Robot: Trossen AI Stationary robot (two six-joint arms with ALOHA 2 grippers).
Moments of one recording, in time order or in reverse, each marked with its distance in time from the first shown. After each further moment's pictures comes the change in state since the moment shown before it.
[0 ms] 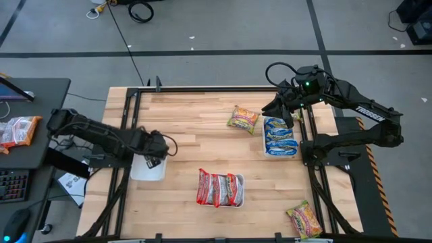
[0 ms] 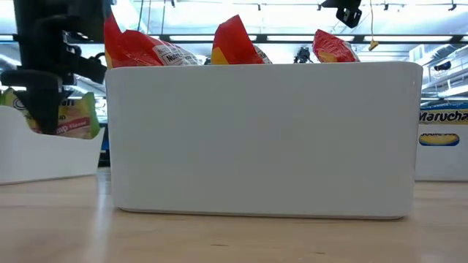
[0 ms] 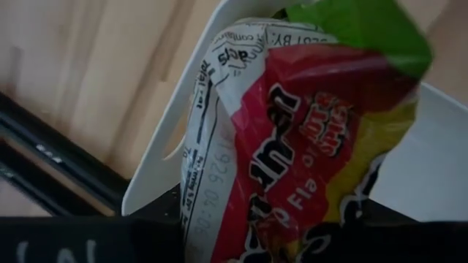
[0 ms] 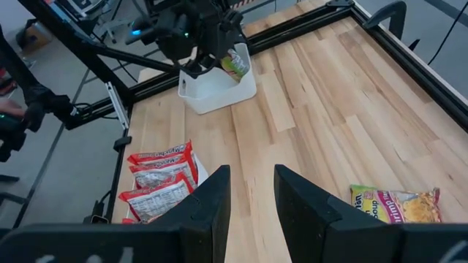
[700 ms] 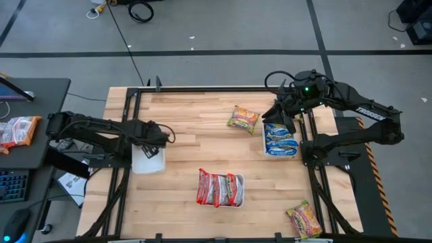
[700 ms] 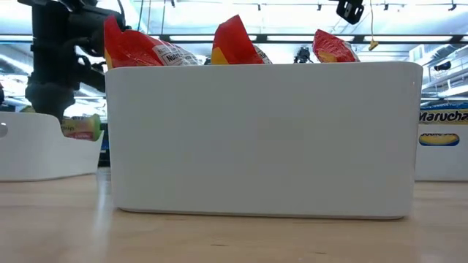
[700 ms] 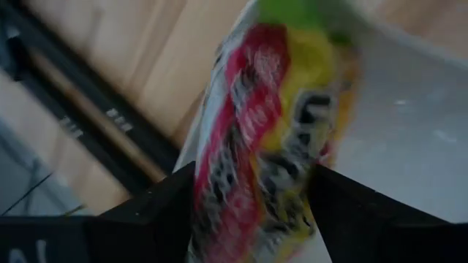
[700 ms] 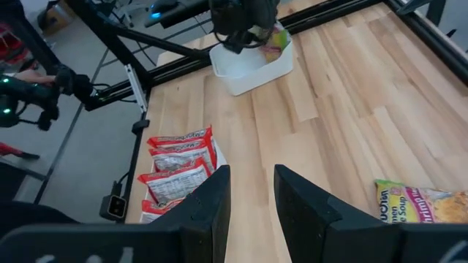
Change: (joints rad) left arm 0.216 0.000 -0.001 -0.108 -0.077 0.062; right arm 0.083 0.000 0.000 -0.021 0.000 0.007
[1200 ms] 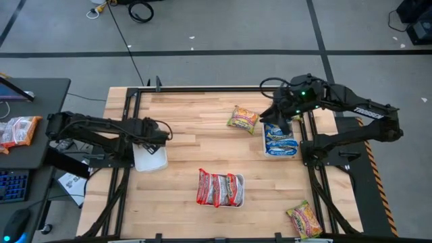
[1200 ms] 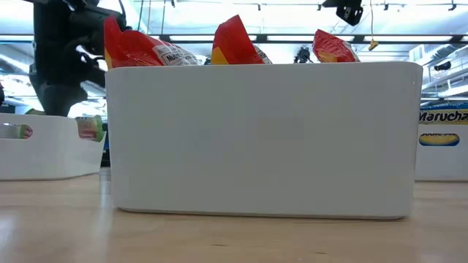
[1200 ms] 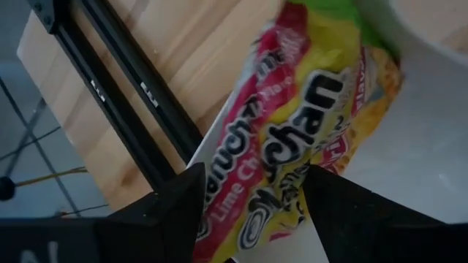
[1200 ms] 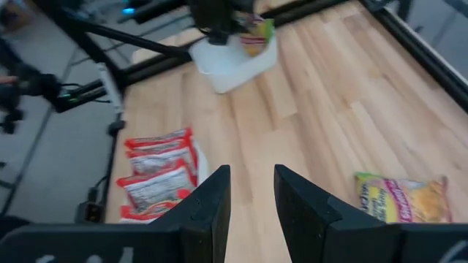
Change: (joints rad) left arm 0.019 -0.001 0.016 -0.064 -0.053 -0.218; right arm 0.066 0.015 0.000 0.000 0.139 0.035
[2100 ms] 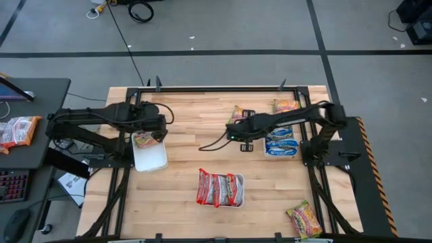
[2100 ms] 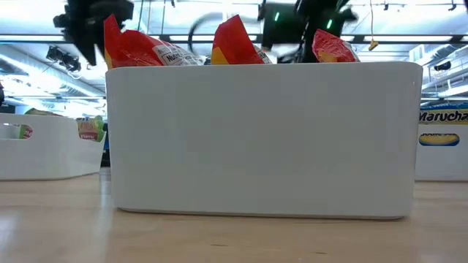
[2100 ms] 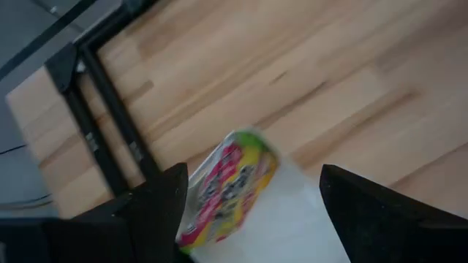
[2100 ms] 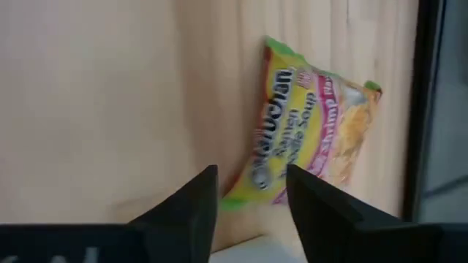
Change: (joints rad) left arm -0.006 0.000 0.486 -0.154 -0.029 -0.073; right arm 0.216 0.725 -0.001 -0.087 0.729 -0.185
